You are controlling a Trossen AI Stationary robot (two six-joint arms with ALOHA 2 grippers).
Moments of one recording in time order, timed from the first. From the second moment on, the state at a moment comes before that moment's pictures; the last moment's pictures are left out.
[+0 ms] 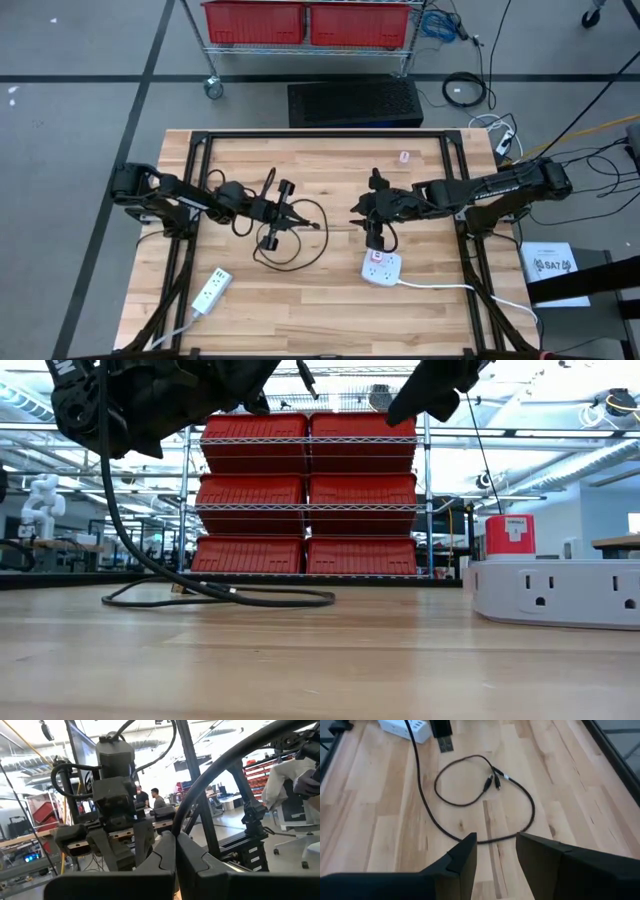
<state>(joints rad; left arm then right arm) 0.04 1.50 0.45 1.40 0.44 0.16 0.15 1.32 1.08 -0.46 0.22 0.17</state>
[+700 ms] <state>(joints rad) 0.04 1.50 0.45 1.40 0.43 0.16 0.14 1.32 0.86 -0.14 0.21 0.18</state>
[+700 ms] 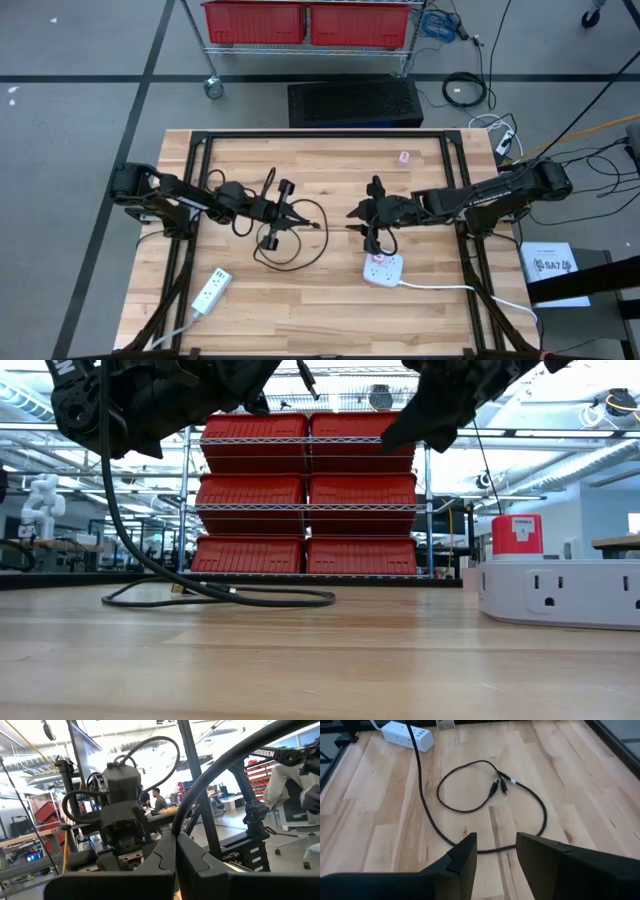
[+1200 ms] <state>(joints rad) 0.04 1.50 0.45 1.40 0.42 0.16 0.09 1.32 0.62 0.23 0.21 0.18</state>
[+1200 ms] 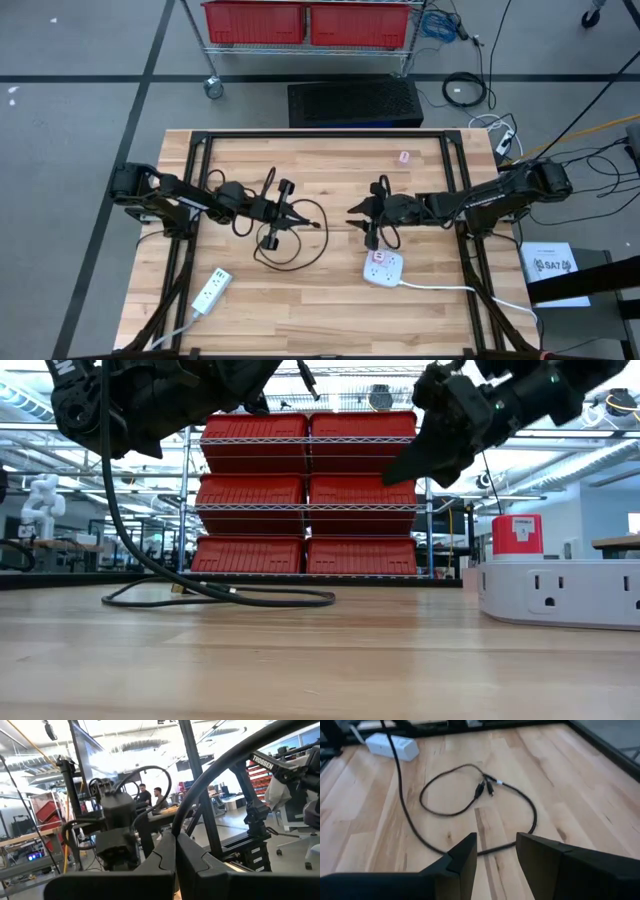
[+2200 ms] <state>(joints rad) 0.04 1.50 0.45 1.40 0.42 0.16 0.08 1.32 0.56 0.35 0.21 0.17</state>
